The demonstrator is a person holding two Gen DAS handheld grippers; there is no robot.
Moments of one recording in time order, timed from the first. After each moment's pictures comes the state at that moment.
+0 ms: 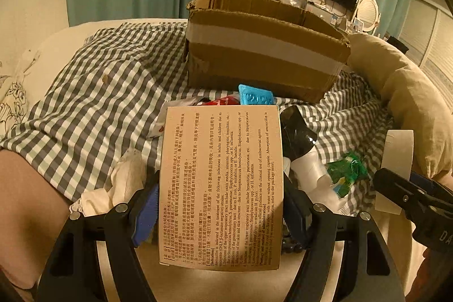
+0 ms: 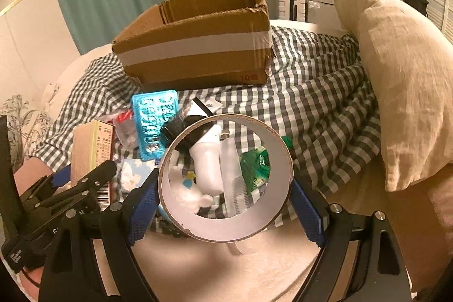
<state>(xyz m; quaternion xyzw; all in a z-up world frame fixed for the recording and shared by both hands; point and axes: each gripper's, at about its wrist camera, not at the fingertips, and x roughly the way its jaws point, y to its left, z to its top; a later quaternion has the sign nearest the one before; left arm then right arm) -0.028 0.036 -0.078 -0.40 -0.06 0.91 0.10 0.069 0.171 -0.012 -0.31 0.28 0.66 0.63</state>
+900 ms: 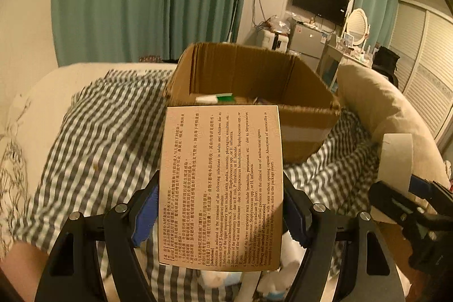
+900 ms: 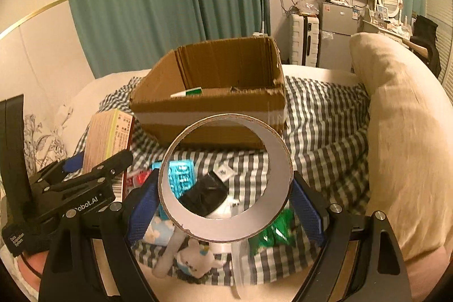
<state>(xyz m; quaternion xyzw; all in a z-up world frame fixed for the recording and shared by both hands) -0.088 0.056 0.002 -0.35 -0.04 0.93 0.11 0.058 0.216 0.060 -0.28 0.22 0.71 0.61</state>
